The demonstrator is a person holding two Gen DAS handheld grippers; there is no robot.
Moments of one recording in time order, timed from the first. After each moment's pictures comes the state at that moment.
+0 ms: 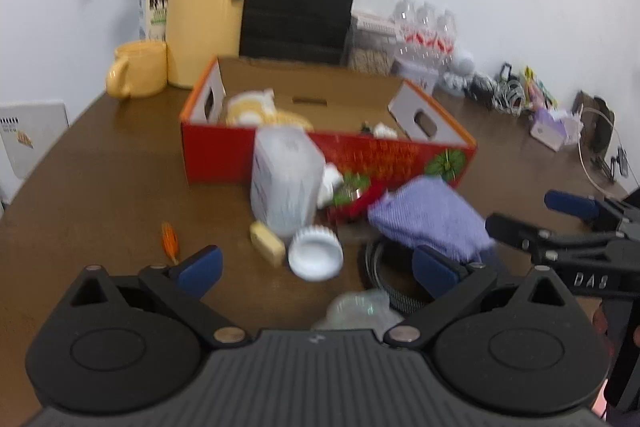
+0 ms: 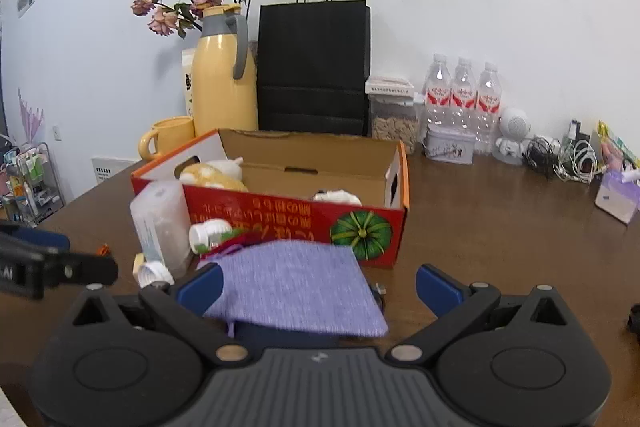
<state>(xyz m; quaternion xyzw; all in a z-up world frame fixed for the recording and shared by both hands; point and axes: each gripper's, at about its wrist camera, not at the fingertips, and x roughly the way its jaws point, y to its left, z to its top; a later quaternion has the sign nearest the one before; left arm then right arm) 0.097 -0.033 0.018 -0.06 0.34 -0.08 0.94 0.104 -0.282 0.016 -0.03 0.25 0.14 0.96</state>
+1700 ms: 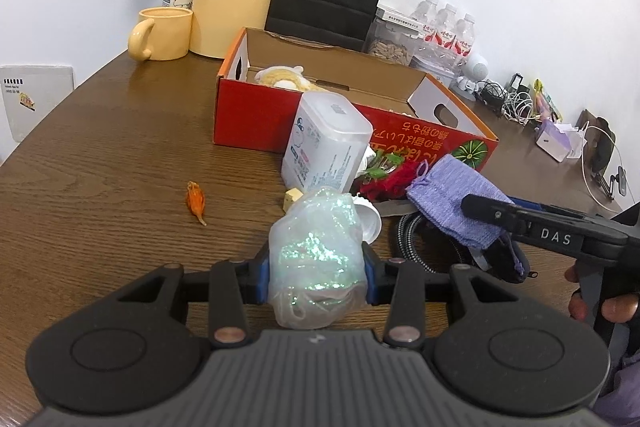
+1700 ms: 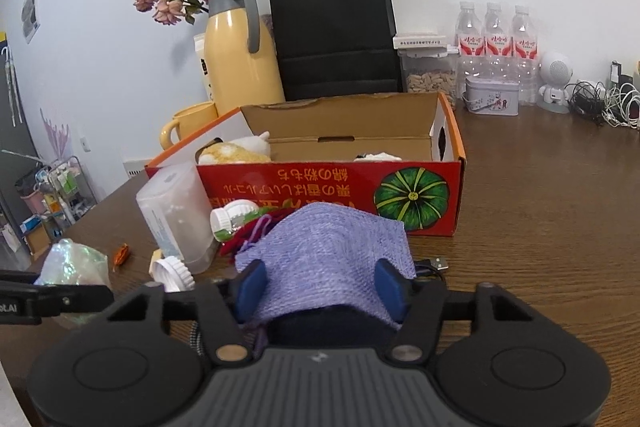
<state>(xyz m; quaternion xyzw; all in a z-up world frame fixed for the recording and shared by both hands) 0.090 -0.004 -0.005 -0.11 0.34 -0.07 0.93 0.144 -0.273 -0.015 0.03 0.28 0.20 0.94</state>
